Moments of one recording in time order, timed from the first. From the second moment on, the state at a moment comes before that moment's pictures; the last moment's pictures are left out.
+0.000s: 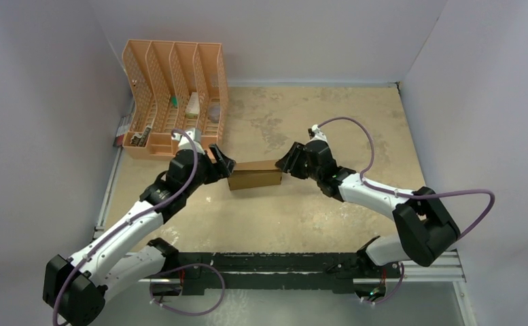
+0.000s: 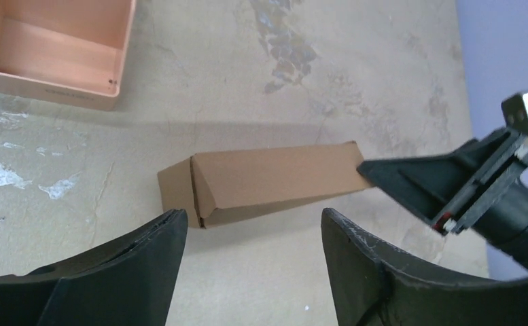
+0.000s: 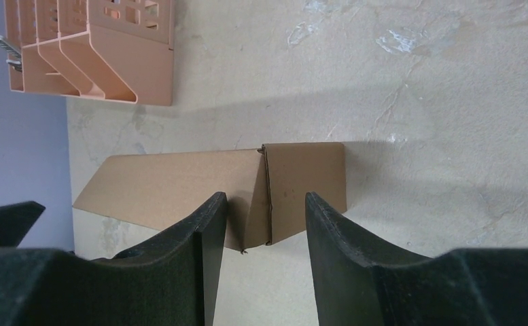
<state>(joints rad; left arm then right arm) -0.57 0.90 0.64 -0.21 -0.16 -0.73 0.62 1.41 0.70 0.13 0.01 0.86</state>
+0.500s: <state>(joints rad) -0.41 1.06 0.53 -0.05 -0.02 -0.97 0.62 1.43 0.69 0.20 -0.02 0.82</state>
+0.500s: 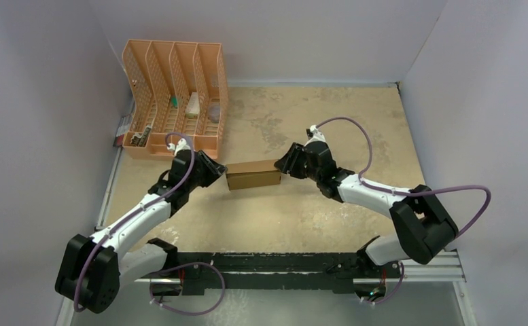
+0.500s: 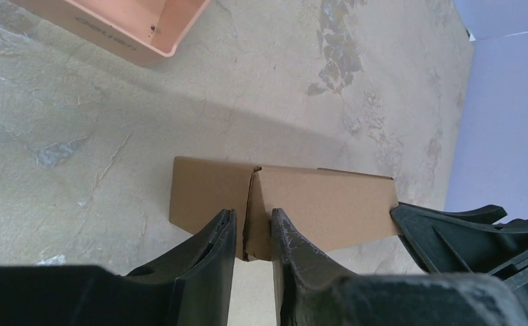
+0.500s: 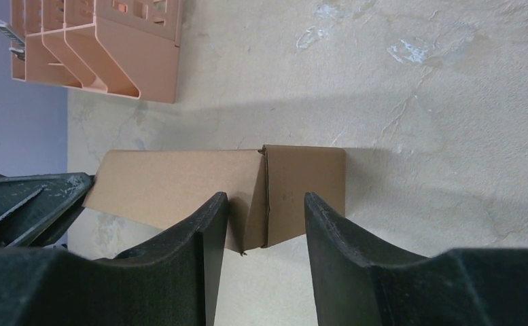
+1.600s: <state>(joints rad) -0.41 0.99 0.35 0.15 0.00 -1.01 0.61 1.40 0.51 0.48 -0.16 0.71</state>
